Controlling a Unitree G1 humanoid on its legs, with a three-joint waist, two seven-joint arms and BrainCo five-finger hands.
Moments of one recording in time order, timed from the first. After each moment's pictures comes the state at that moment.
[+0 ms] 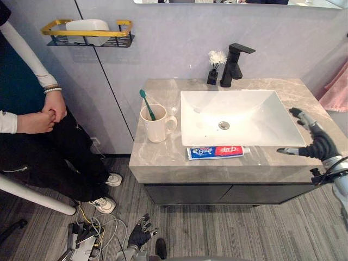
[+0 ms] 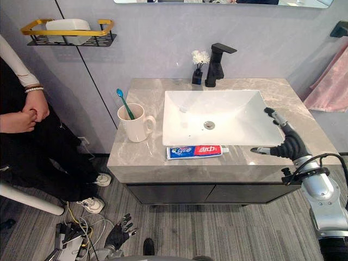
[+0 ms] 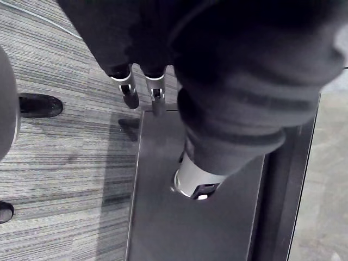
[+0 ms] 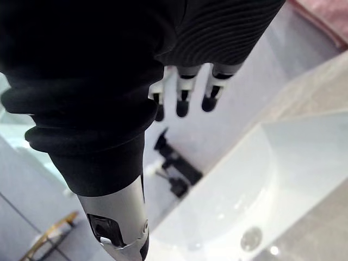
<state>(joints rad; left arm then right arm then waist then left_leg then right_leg) 0.30 0.09 -0.13 0.66 -0.24 -0.18 -0.09 0.06 -0.83 -0.16 0.04 0.12 -0.30 0.12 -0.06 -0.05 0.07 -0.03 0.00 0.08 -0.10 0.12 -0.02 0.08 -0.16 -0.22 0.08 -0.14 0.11</state>
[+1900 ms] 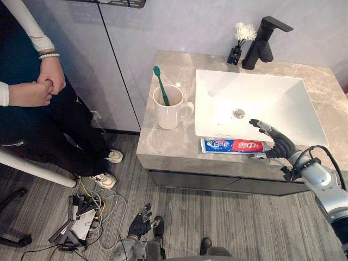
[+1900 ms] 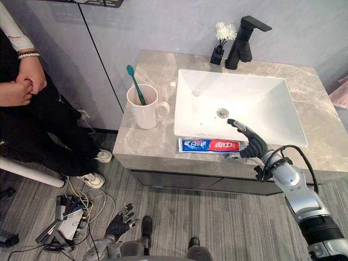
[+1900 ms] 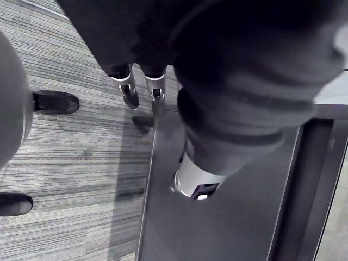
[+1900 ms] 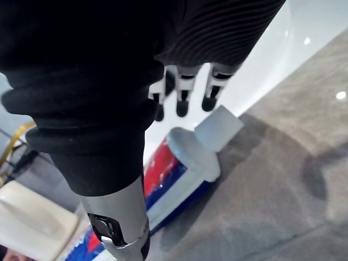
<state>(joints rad) 0.26 0.13 -0.17 0.61 -0.25 -0.20 -0.10 -0.13 -0.83 0.10 0.13 0.12 -0.26 0.18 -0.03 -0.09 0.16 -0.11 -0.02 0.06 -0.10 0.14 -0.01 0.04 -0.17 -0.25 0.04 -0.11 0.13</state>
